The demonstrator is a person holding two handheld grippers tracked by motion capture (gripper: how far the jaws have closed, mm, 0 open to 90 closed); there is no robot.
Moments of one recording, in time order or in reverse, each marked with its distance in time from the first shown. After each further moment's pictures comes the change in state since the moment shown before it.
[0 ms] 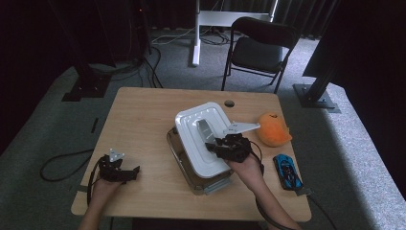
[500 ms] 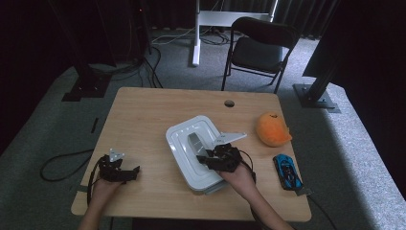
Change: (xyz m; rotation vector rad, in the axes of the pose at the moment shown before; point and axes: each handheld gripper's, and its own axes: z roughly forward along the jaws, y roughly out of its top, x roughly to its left) left arm 0.000 0.000 0.000 0.001 0.000 0.001; right arm 0.021 -0.018 0.024 0.074 0.064 -0.013
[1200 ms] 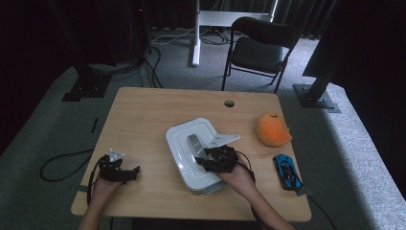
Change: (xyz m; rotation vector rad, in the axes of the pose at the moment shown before) left arm 0.000 0.000 0.000 0.001 -0.002 0.001; right arm 0.005 -0.001 0.011 0.037 -0.054 -0.084
